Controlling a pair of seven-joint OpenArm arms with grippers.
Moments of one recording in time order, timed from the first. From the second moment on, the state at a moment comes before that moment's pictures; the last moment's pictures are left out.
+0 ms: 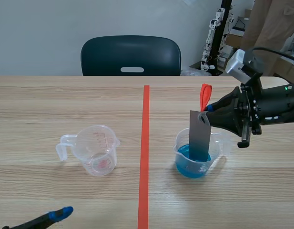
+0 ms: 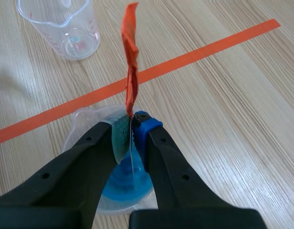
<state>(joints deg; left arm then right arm) 26.9 -12.0 1.0 50.7 34.4 -20.4 -89.0 22.4 50.6 -46.2 76.6 34.8 45.1 3.9</state>
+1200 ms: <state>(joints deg) 26.9 -12.0 3.1 54.8 29.3 -21.6 -89.0 21.8 50.6 -46.2 78.1 36.1 45.1 2.3</state>
